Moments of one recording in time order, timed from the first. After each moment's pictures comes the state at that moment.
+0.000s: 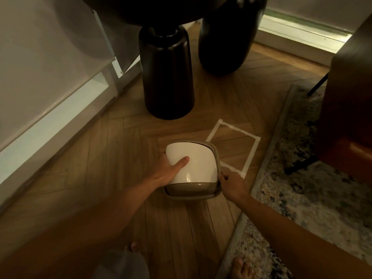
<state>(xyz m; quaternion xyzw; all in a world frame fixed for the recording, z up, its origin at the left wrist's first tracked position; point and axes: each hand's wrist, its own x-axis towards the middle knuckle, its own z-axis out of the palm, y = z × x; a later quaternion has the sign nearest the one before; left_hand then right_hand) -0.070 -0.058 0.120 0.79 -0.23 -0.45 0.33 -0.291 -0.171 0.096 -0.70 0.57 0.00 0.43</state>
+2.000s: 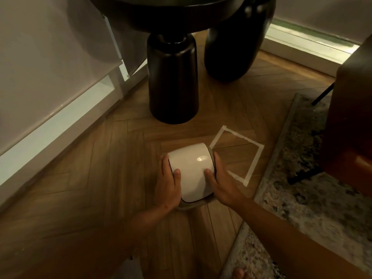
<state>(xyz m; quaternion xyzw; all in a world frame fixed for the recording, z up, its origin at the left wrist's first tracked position) -0.104 -0.035 0.080 0.82 -0.32 -0.19 0.43 -0.260 -0.166 0.125 -0.77 0.36 -0.10 0.51</state>
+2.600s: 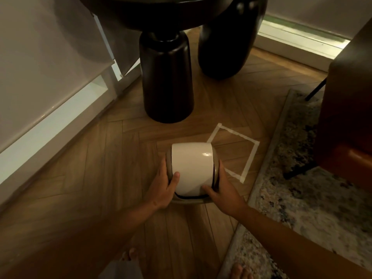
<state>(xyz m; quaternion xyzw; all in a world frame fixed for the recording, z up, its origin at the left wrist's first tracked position) -0.085 -0.025 0.078 0.76 -0.37 -0.31 0.43 -0.289 -0.154 0.105 -0.77 0.38 -0.10 0.50</state>
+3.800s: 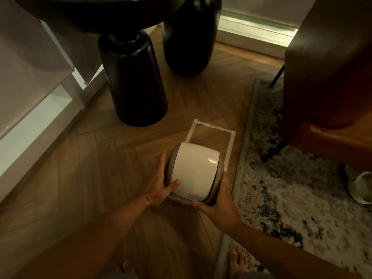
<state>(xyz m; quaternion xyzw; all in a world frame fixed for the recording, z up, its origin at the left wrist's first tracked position) -0.085 -0.056 0.089 0.66 -0.51 -0.43 0.35 -0.335 -0.101 0.098 -0.70 0.49 -0.22 0.47</state>
